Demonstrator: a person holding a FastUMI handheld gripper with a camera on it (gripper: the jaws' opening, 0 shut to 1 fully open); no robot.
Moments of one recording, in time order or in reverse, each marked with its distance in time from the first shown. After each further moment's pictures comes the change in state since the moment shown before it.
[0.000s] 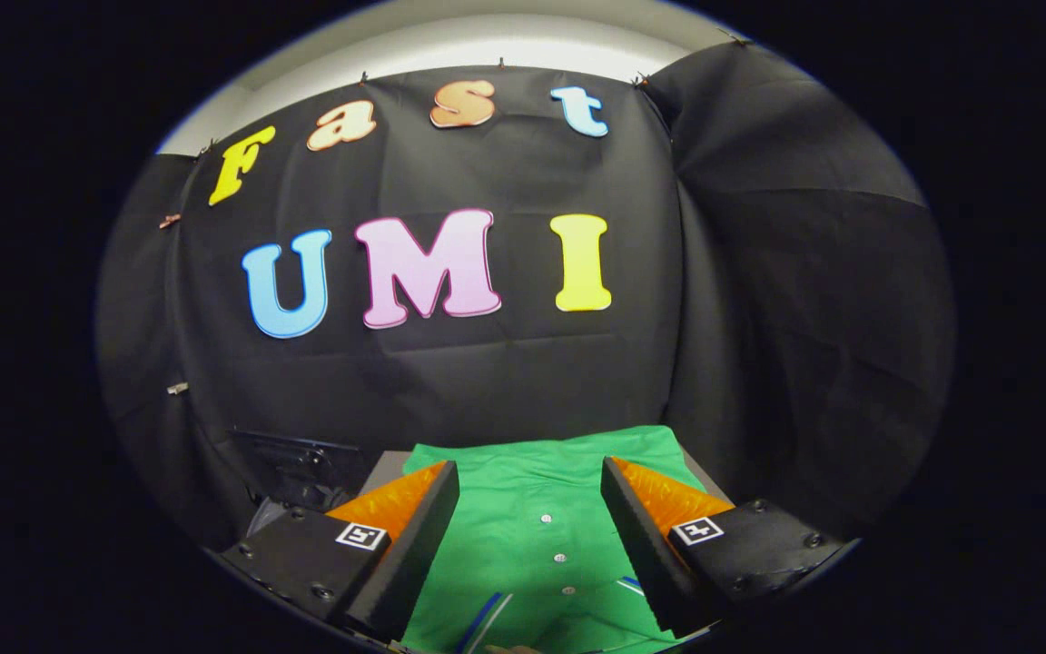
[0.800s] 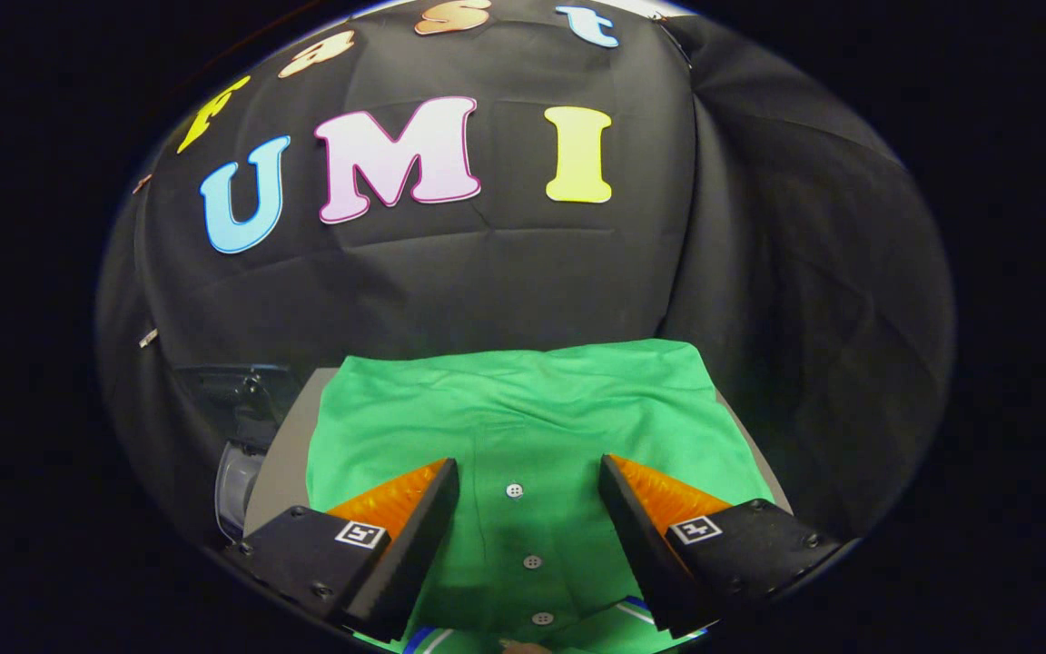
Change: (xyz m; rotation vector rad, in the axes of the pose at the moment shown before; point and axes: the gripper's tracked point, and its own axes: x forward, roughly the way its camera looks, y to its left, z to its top) arm 0.060 -0.018 -0.077 -0.054 0.314 -0.060
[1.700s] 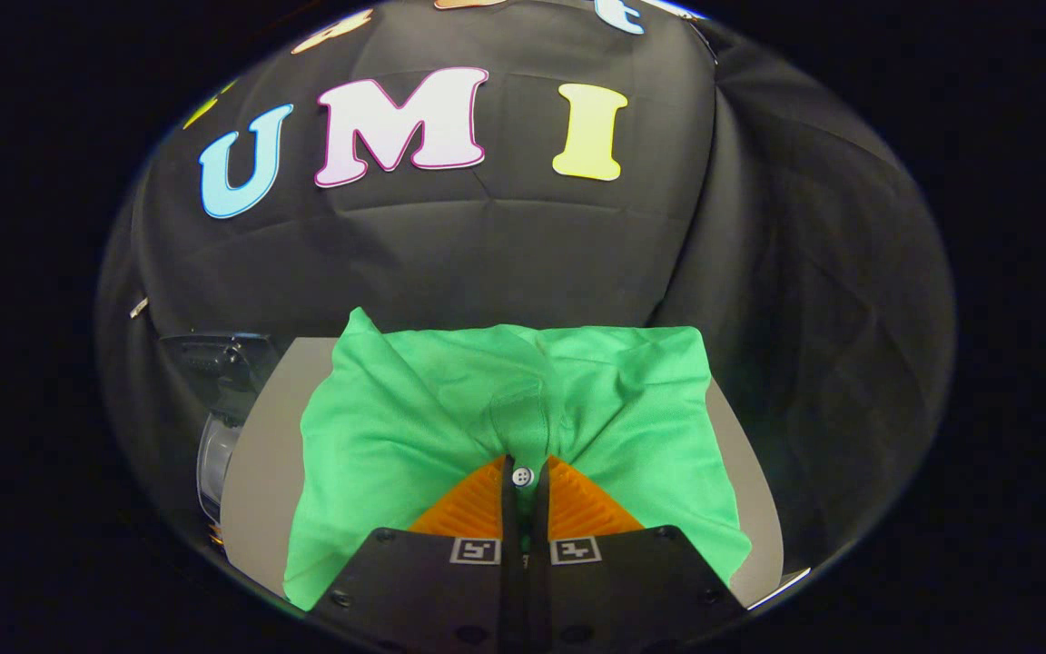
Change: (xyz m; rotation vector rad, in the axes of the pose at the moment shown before) arm 0.004 -0.009 -0.004 -0.050 0.074 -0.024
